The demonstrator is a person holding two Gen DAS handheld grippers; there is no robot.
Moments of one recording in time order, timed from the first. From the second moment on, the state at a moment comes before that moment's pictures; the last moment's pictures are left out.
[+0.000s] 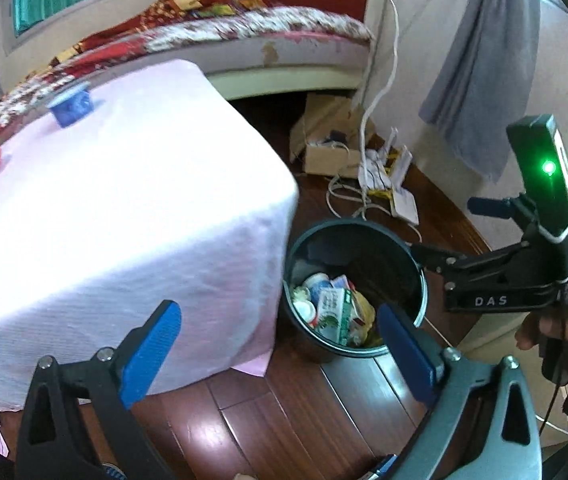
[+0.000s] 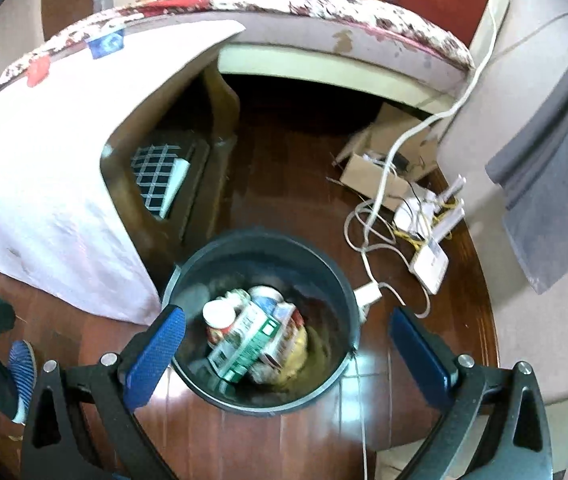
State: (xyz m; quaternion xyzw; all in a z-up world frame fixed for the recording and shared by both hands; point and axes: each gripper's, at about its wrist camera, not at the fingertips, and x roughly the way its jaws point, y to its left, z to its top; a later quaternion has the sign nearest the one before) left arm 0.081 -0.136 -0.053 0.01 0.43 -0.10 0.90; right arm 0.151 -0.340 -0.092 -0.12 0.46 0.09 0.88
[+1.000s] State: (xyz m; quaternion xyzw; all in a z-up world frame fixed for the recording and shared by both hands) left arm 0.128 0.051 -0.016 -0.02 0.36 0.06 0.93; right arm 0.221 -0.159 -0.009 -0.10 0.37 0.22 0.90
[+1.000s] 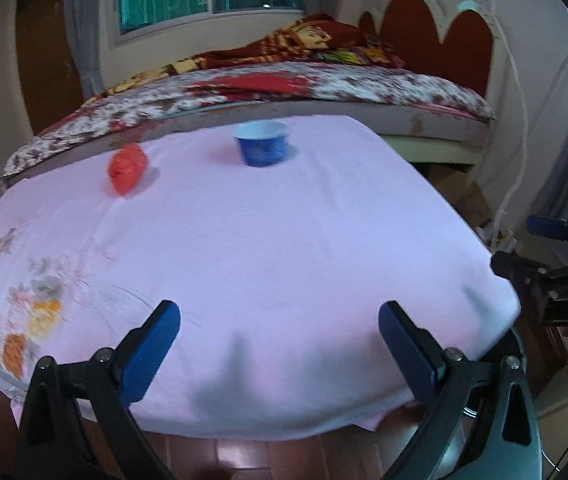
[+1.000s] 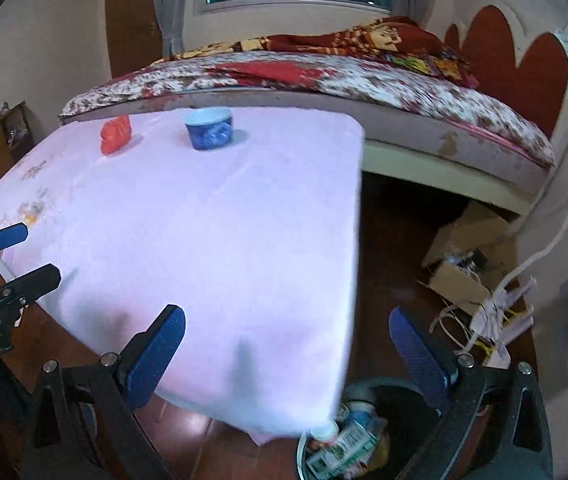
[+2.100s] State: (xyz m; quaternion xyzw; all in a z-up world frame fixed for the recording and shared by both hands) left arm 0.285 0.259 -0.041 -0.08 0.37 0.13 0.92; right arm 0.397 0.059 -0.026 -0.08 0.39 0.21 0.89
